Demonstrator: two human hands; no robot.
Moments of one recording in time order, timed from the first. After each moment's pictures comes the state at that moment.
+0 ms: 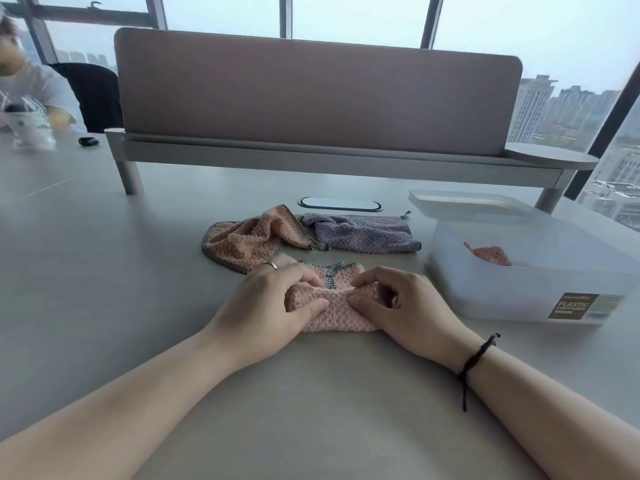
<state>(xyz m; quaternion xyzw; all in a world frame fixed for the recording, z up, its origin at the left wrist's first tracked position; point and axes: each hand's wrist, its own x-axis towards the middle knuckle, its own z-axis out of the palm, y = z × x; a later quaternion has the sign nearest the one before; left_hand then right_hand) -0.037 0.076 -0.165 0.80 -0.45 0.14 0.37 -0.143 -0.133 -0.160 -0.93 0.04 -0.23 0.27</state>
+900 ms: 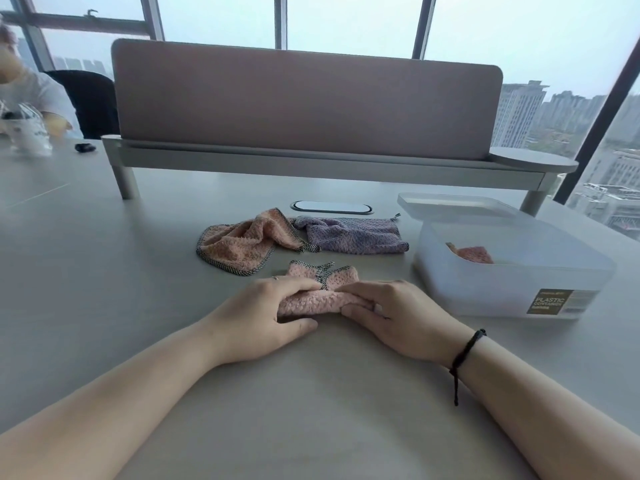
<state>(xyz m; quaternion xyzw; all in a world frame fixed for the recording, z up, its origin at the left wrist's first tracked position) -0.039 0.080 -0.160 0.82 -0.48 0.00 0.31 -0.157 -0.138 -0.153 -0.97 -0.05 -0.17 0.16</state>
